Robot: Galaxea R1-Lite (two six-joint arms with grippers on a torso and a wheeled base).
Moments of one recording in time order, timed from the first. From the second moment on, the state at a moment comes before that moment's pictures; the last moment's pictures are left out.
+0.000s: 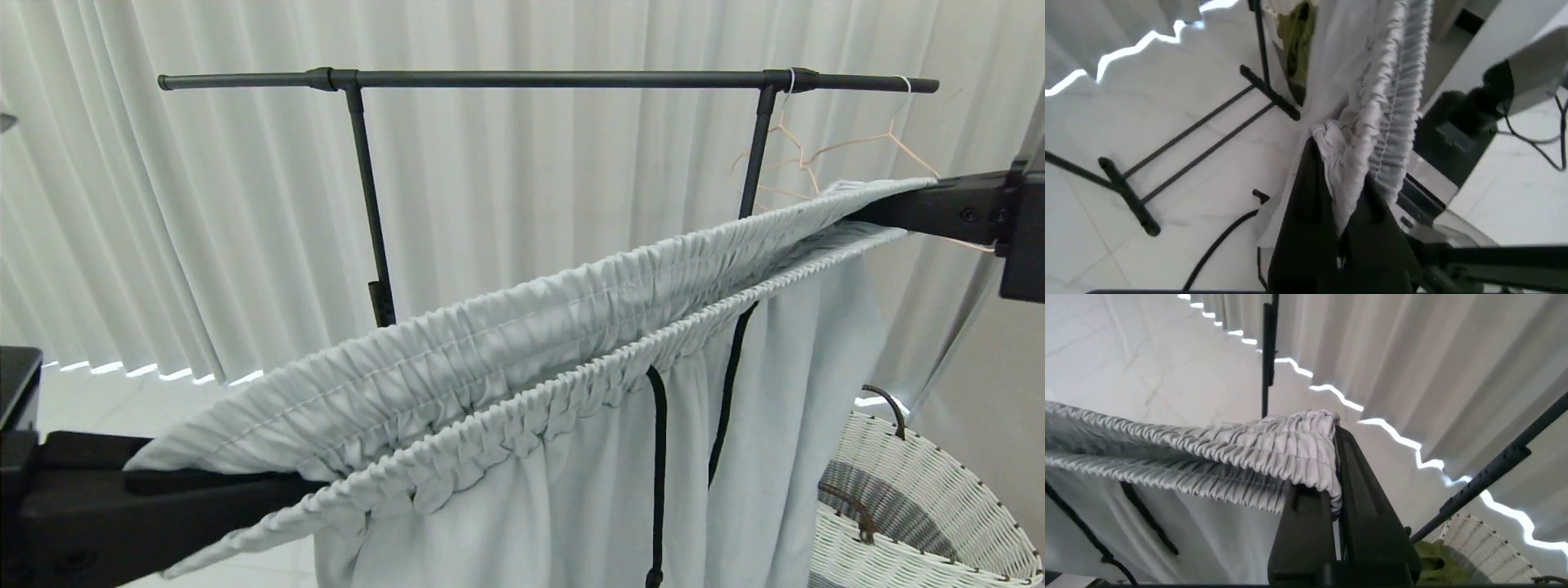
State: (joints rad) left arm -1.14 1.15 -1.29 0.67 0.18 -0.23; right arm 0.70 1.26 -1.31 0.26 0.05 -0.02
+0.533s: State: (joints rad) left arm -1.06 1.20 -1.27 0.40 0.25 -0.05; right arm 0.66 1.27 -1.40 0.39 0.02 -0.02
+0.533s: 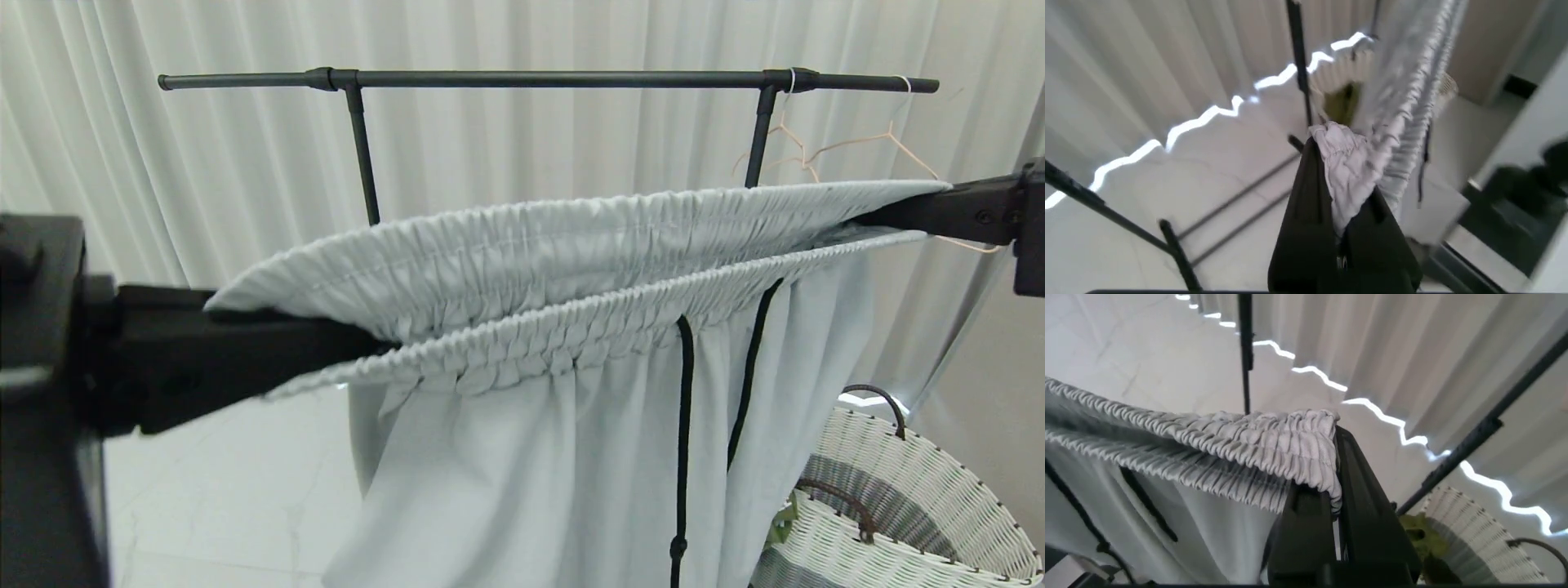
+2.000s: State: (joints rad) left arm -0.90 1.38 -1.38 0.35 0.24 -0.01; right arm 0.62 1.16 -1.40 0.60 -0.04 -0.02
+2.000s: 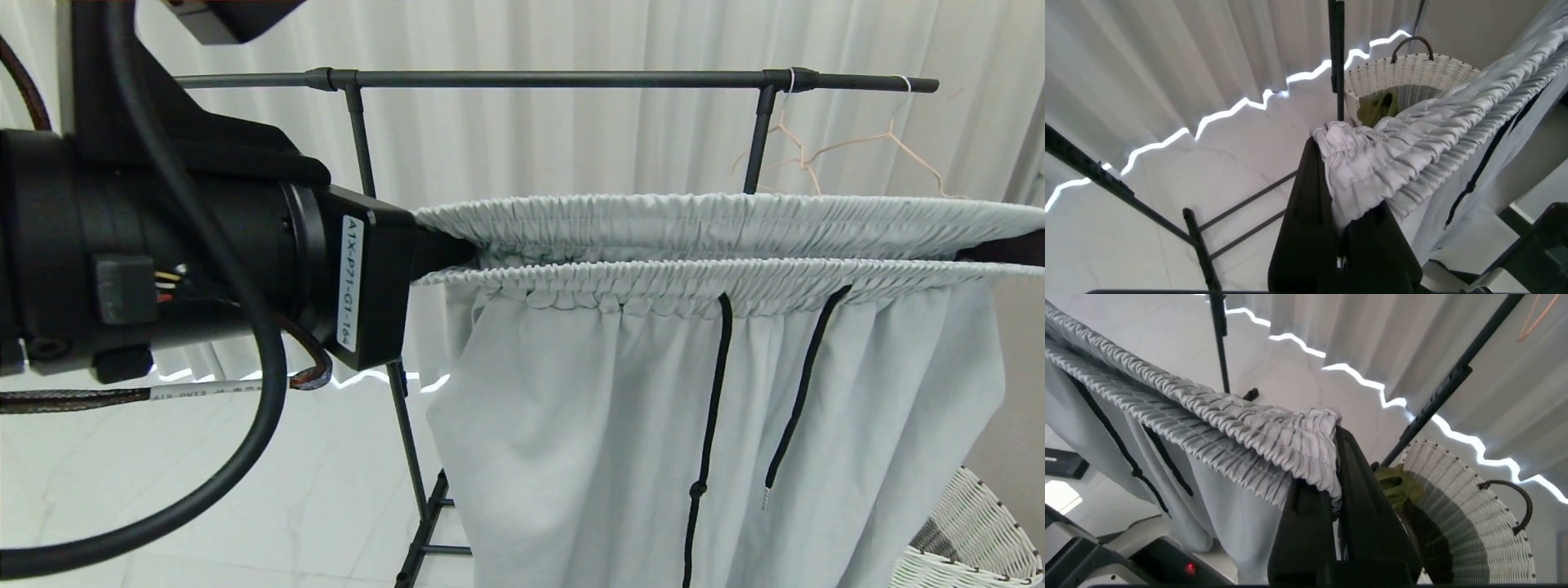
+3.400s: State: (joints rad) left arm -0.85 1.38 -1.34 0.35 0.38 0.01; right arm 0.55 1.05 -1.22 0.63 -0.09 -0.05
